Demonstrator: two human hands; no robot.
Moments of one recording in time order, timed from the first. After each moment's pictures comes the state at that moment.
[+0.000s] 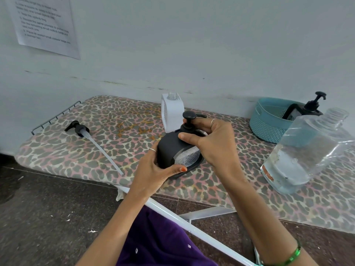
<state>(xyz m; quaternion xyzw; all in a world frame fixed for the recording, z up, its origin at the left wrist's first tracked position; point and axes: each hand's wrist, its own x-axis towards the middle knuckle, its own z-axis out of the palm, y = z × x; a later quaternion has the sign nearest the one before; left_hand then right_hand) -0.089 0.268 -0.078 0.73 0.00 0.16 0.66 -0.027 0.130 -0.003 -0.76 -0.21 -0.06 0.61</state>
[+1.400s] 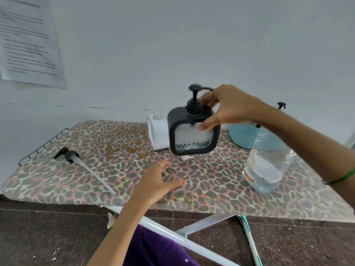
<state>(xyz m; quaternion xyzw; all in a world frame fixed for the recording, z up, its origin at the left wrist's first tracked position) -0.074 0.255 -0.059 0.91 0.05 0.01 0.42 0.004 0.070 0.122 -0.92 -0.34 -0.07 0.18</state>
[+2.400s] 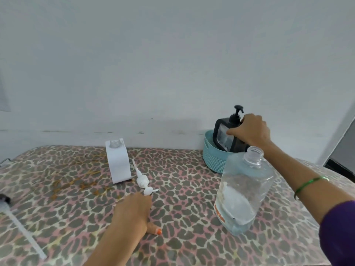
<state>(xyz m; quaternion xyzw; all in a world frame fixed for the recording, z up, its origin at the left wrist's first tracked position) -0.011 0.191 -0.019 0.98 0.04 -0.19 -0.03 0.165 -0.075 0.059 -0.95 0.05 -0.20 0.22</state>
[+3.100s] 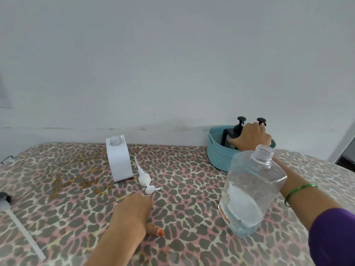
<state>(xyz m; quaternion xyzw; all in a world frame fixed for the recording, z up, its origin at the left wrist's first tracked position) -0.014 0.190 -0.017 0.98 0.04 -0.20 -0.02 0.186 -0.069 0.011 -0.97 0.10 -0.19 0.07</state>
